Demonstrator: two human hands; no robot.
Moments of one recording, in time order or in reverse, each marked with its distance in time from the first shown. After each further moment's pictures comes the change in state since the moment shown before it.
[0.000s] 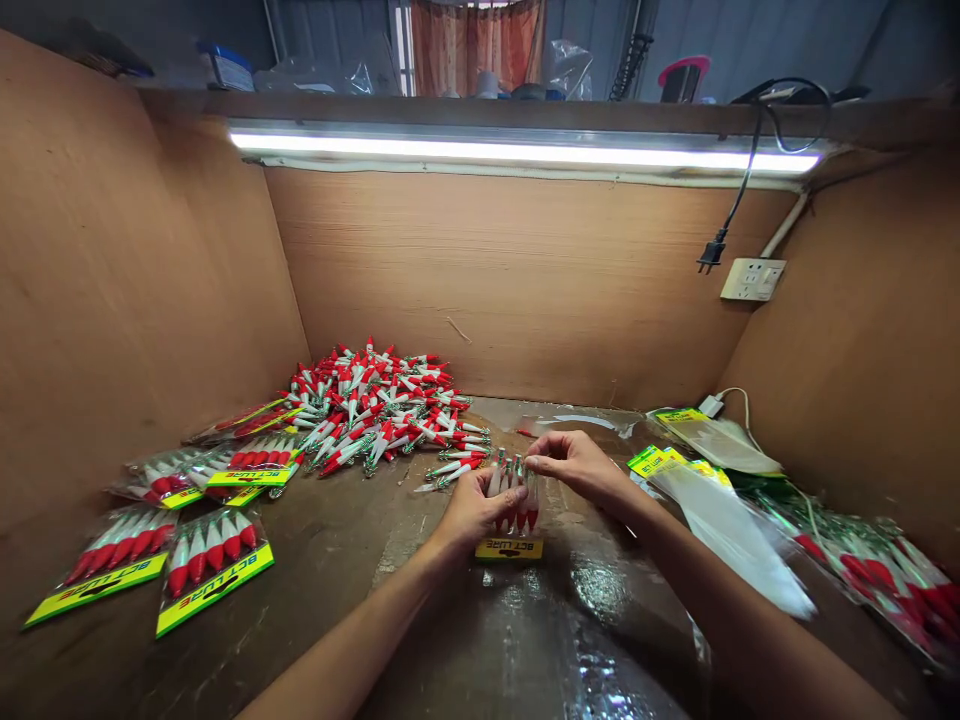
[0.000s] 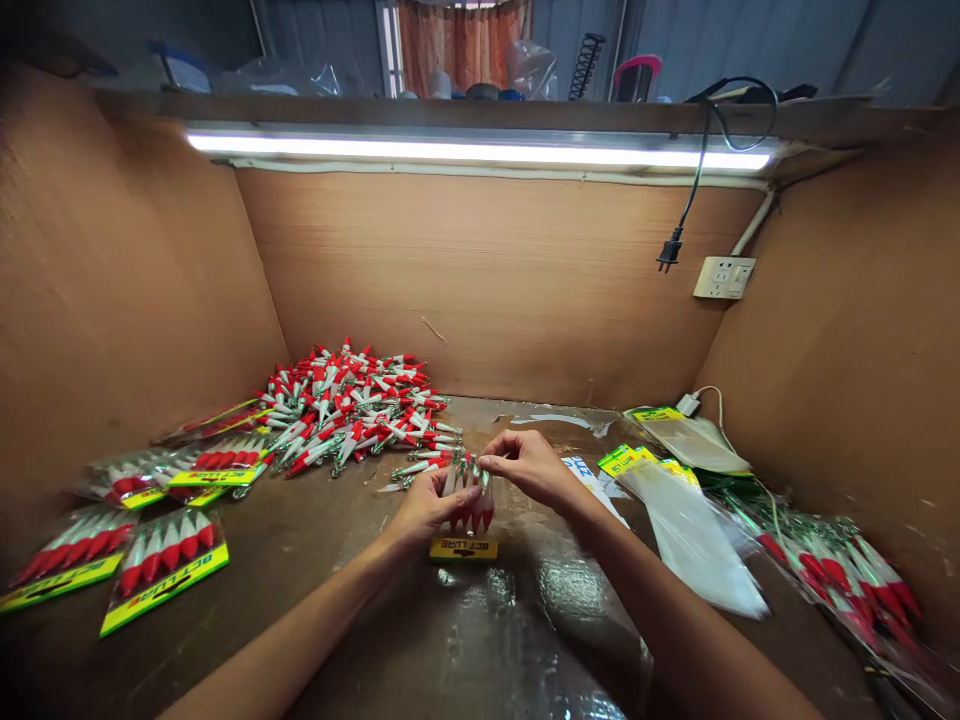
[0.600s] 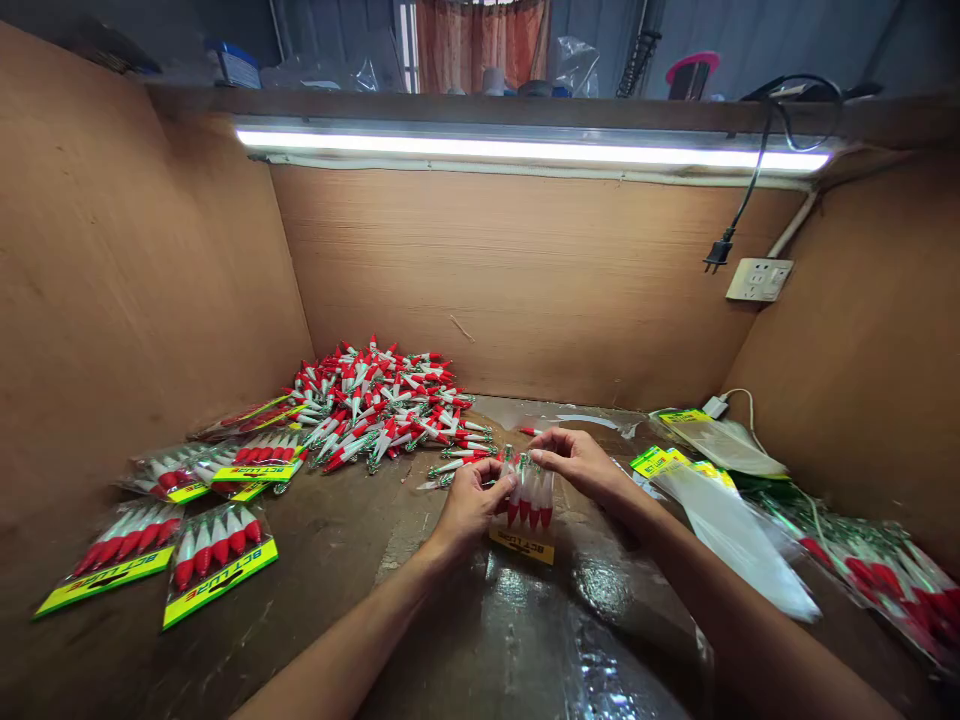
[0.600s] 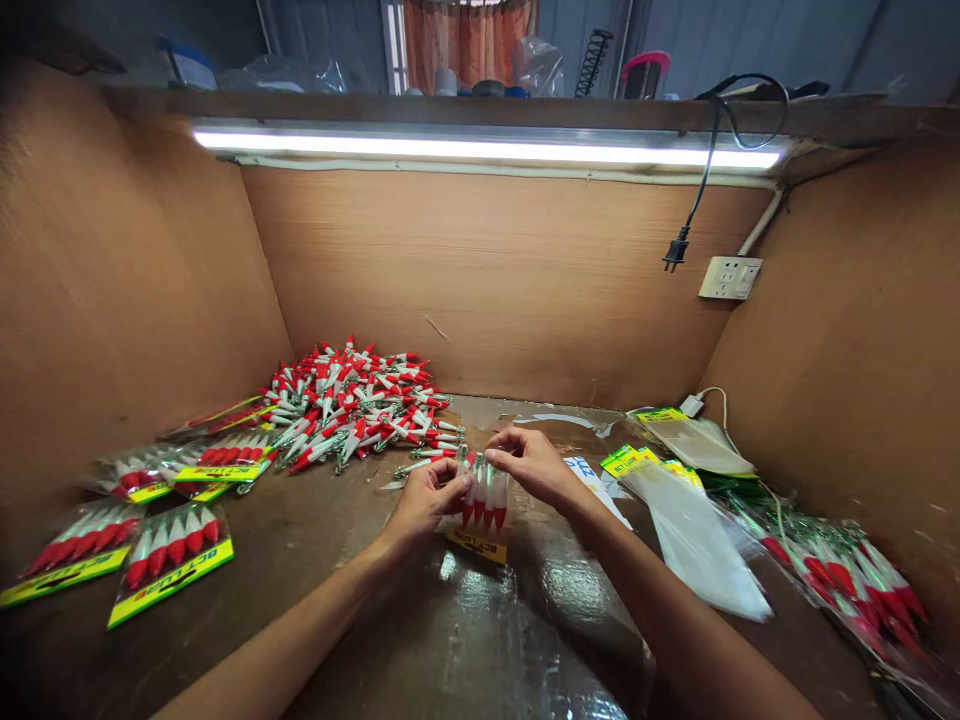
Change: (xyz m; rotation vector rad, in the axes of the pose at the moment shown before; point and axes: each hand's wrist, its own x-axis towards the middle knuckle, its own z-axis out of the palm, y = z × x) left_hand 0.004 -0.006 -0.004 -0.060 0.106 -0.014; right_hand 0.006 0.015 -0.001 -0.038 0.061 -0.030
